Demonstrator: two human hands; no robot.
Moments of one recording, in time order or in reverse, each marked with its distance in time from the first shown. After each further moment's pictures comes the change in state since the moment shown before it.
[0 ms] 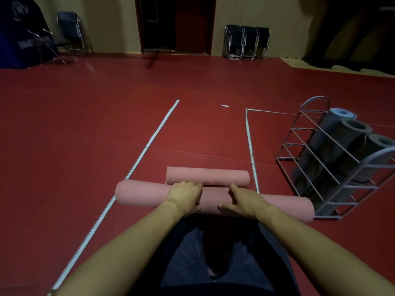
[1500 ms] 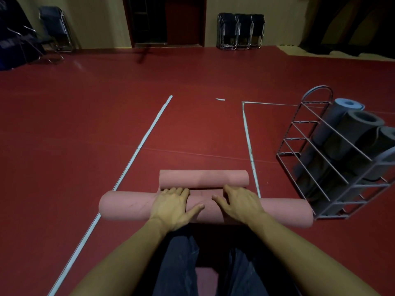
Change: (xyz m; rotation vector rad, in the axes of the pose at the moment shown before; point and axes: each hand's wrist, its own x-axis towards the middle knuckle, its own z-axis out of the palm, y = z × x) left_hand 0.070 -0.029 0.068 -0.011 0.269 -0.065; right_hand 0.061 0.021 0.021 -0.042 0.305 0.026
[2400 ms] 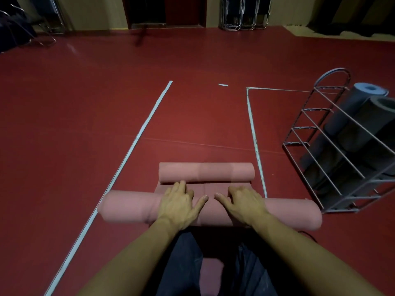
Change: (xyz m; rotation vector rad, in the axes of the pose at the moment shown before) left_hand 0.031 0.008 0.038 -0.035 -0.038 -0.085; right_hand 0.029 0.011 0.043 0.042 -0.126 0.098
